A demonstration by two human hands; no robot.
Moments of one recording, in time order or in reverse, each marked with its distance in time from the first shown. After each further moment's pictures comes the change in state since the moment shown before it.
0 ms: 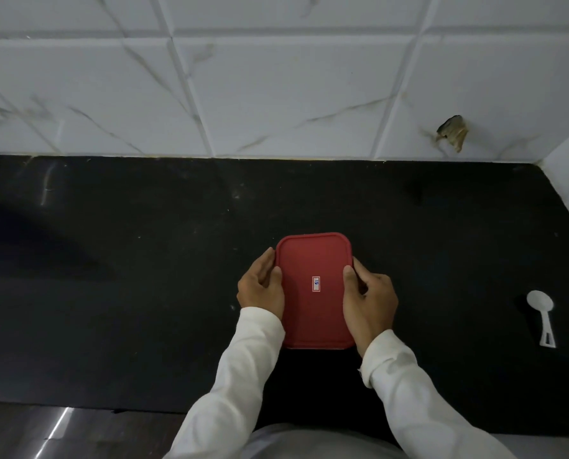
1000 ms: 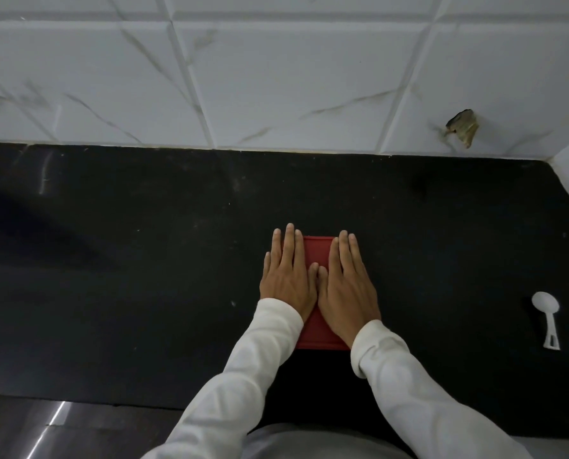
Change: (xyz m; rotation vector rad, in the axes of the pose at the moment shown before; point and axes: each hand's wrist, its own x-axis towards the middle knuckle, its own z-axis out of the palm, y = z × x) left_hand 0.018 -0.014 0.029 1.139 -0.288 0.476; right_hand 0.013 0.001 0.028 -0.780 -0.286 -0.456
